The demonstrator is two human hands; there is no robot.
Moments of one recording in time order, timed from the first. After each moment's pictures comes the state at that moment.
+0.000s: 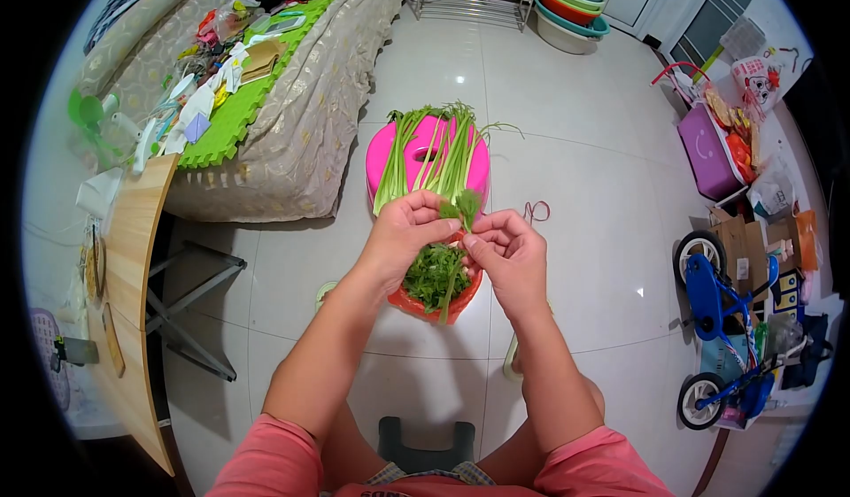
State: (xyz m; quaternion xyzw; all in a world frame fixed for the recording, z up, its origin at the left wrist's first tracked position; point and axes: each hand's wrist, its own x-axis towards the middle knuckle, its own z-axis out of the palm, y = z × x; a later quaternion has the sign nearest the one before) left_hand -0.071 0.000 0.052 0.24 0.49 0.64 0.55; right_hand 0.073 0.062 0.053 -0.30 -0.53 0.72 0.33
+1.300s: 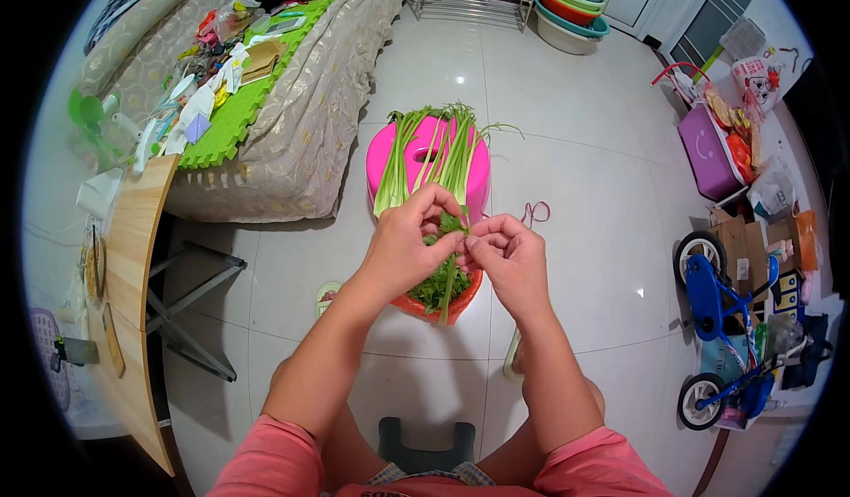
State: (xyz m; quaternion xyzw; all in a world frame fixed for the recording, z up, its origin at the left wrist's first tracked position) left_hand -0.063 -0.003 0.063 0.50 0.59 0.55 0.30; right_hand 0.075 0.064 0.051 -0.31 -0.56 0.70 0.30
